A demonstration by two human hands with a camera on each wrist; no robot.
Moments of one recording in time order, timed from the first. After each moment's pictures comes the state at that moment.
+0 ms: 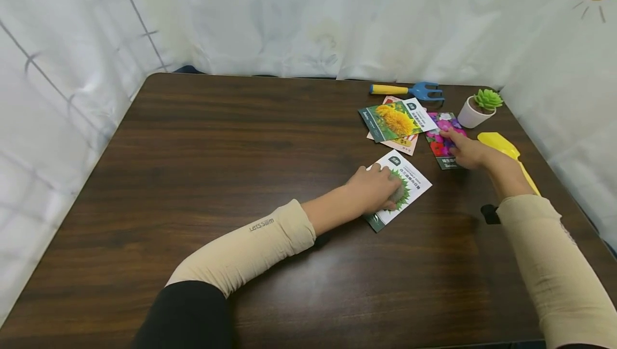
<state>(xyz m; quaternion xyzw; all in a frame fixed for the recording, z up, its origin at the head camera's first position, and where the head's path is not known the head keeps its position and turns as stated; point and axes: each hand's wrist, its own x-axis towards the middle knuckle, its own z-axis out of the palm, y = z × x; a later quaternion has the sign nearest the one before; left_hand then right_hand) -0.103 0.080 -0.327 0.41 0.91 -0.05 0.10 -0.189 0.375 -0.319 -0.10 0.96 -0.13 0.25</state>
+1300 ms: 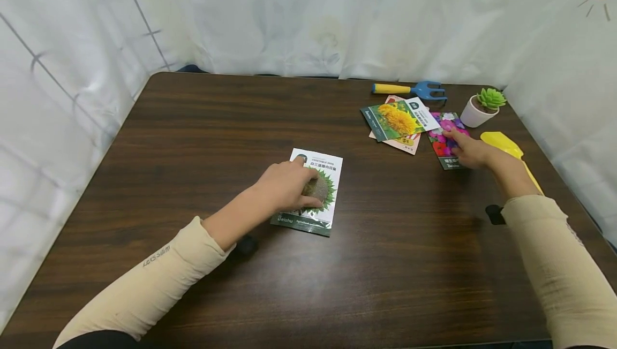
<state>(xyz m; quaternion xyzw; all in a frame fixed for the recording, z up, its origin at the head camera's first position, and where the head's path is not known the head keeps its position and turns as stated) -0.092 -0.070 -0.312 0.29 0.95 0.07 0.11 -0.190 0.376 -0.317 -0.10 0.95 -0.12 0.26</state>
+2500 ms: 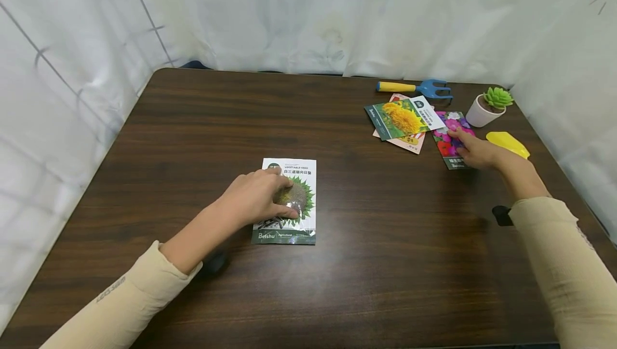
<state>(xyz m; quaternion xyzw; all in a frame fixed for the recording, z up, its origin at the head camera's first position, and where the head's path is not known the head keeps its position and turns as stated) -0.067 -0.123 -0.315 0.24 0.96 0.12 0.11 -0.191 0.380 -0.318 -0.11 0.95 -0.14 0.26</state>
